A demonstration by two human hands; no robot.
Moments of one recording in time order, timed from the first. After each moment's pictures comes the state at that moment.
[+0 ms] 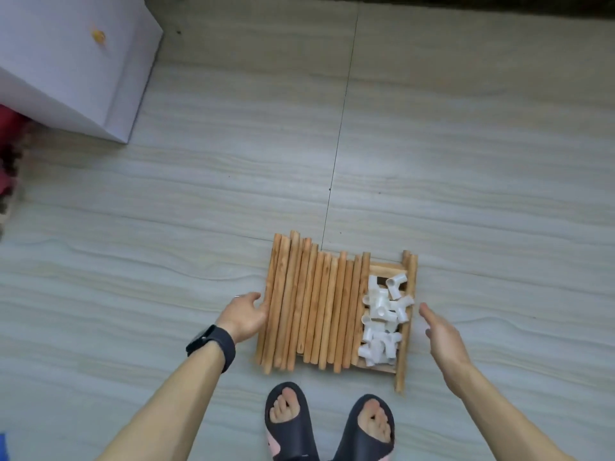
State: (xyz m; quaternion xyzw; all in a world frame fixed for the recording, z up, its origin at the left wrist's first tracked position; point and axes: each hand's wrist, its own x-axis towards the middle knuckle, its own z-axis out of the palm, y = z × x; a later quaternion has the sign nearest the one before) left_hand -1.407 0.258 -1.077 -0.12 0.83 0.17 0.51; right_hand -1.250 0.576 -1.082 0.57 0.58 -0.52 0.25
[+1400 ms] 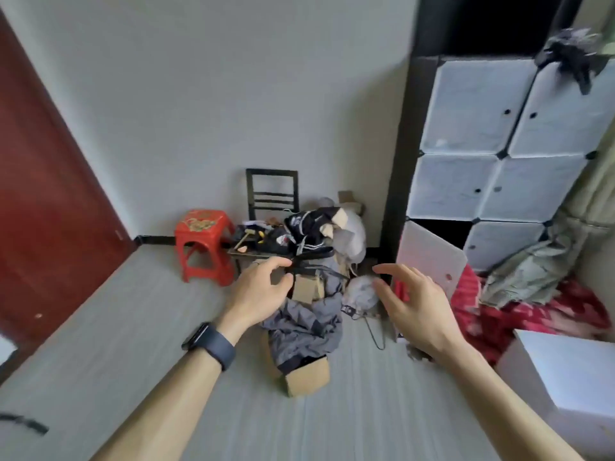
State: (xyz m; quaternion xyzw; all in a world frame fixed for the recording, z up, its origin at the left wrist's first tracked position) left_hand -1.005 -0.189 -0.180 -0.48 0.81 0.25 -0.22; right_hand -1.238 -0.039 -0.174 -0.54 0.74 -0.39 0.09
